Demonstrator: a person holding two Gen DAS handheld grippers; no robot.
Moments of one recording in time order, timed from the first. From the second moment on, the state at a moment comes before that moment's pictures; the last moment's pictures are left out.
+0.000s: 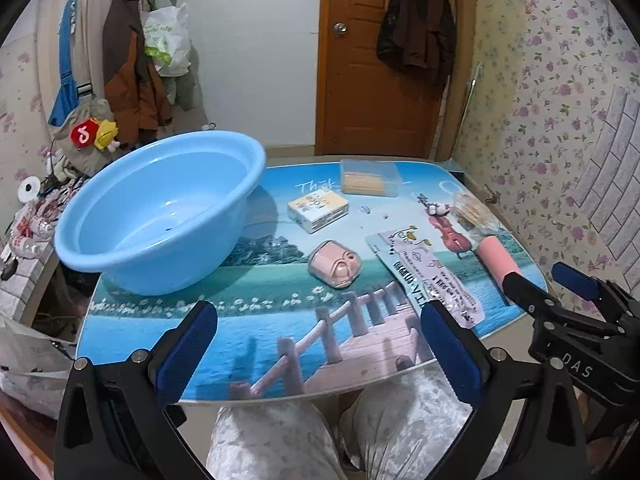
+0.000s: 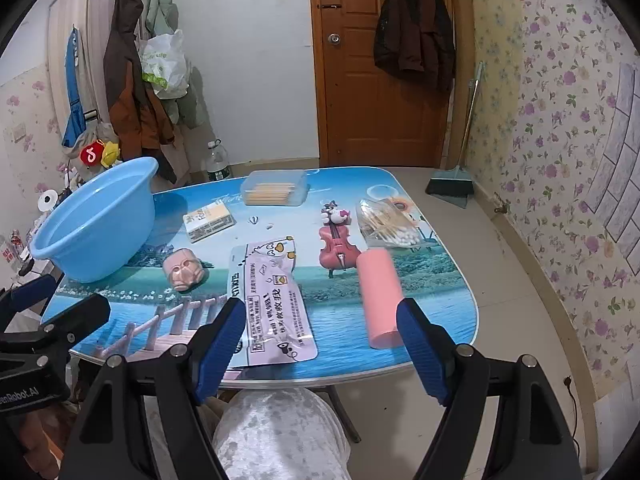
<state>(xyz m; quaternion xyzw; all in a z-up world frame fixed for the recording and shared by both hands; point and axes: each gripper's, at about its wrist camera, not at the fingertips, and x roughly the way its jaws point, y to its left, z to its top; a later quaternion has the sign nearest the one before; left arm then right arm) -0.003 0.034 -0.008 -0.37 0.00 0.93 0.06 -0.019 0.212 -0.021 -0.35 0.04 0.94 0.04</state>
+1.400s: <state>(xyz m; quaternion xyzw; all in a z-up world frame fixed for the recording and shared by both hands) -0.083 0.060 -0.067 -0.42 0.01 0.90 0.06 -0.065 0.260 -0.071 -0.39 0.04 0.92 0.06</state>
